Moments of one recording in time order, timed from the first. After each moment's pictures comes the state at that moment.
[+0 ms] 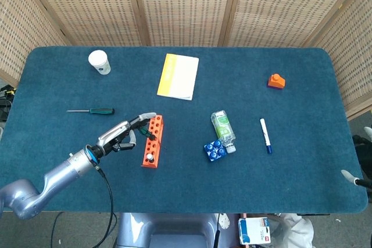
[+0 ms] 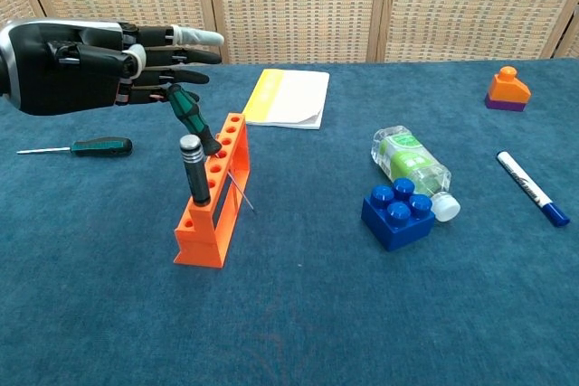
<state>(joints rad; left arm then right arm) -0.80 -1.16 -0.08 -1.69 1.54 0.81 -1.25 0.04 -0.98 0.12 -1.53 -1.42 1.46 0.37</state>
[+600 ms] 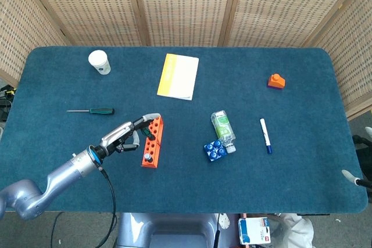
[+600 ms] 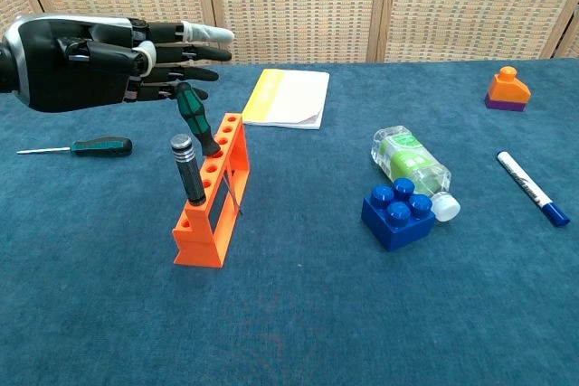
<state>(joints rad) -0.81 -1.16 -0.09 -1.72 1.51 0.80 -1.20 0.04 -0.98 0.13 -1.53 -1.42 1.46 0.38</state>
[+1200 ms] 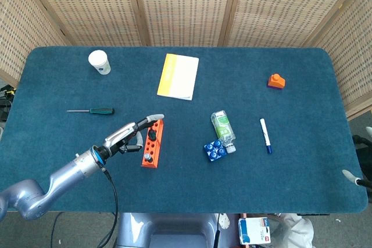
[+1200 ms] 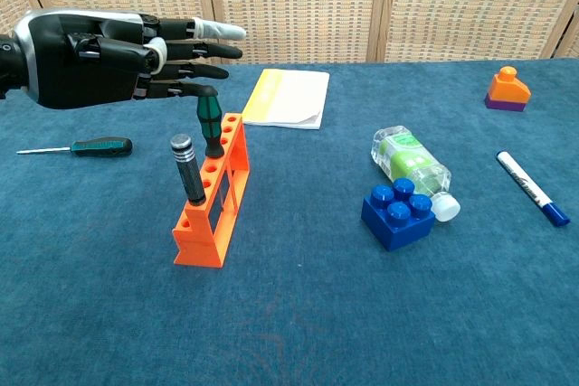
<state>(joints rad) -0.82 -1.16 -0.10 -1.75 1.49 0.80 -1.15 0.04 -0.98 0.13 -1.53 -1.42 1.46 0.38</state>
